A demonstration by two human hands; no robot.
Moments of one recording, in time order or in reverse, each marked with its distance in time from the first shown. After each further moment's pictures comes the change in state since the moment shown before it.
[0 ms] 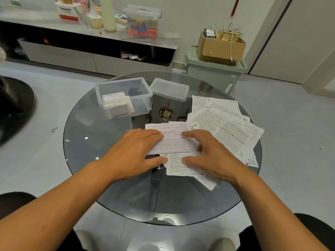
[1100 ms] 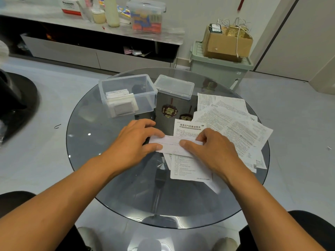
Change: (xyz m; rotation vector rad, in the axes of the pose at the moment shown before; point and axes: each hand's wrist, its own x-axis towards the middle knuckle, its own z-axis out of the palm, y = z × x) left_hand 0.007 -0.008 -0.007 -0.207 0.023 -0.202; right_hand 0.018 -0.015 0.013 -0.063 0.231 0.272
